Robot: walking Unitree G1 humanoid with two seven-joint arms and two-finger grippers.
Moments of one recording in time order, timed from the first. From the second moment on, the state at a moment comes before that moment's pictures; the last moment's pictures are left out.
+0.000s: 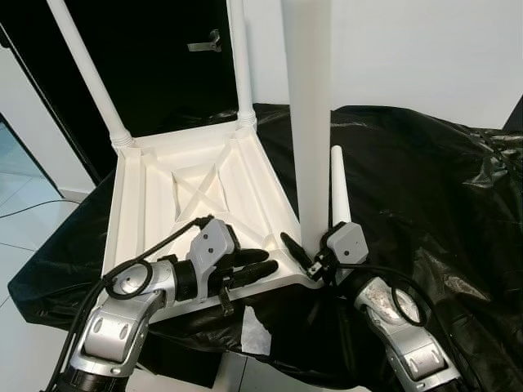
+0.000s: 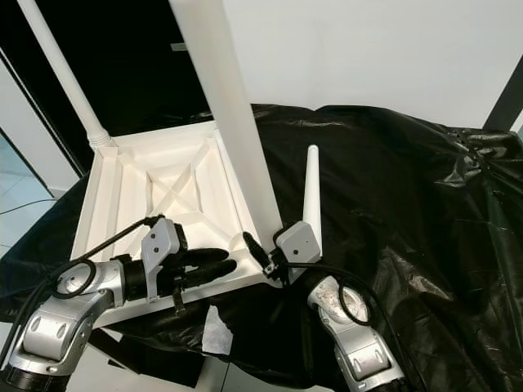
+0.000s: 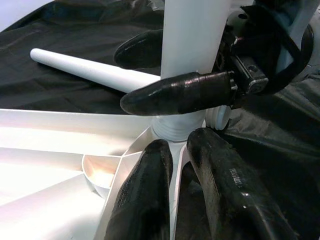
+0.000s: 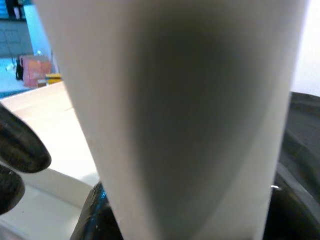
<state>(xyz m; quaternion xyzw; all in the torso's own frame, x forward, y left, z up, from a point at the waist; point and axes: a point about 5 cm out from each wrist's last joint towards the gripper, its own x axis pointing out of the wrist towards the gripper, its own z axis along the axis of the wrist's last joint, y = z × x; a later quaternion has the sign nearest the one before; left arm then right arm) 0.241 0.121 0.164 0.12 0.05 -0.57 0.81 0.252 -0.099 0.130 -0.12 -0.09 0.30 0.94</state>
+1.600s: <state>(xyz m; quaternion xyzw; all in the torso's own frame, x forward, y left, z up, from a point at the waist) 0.248 0.122 0.174 0.14 0.04 -0.57 0.81 0.261 -0.121 0.135 -0.15 -0.08 0.42 0.89</state>
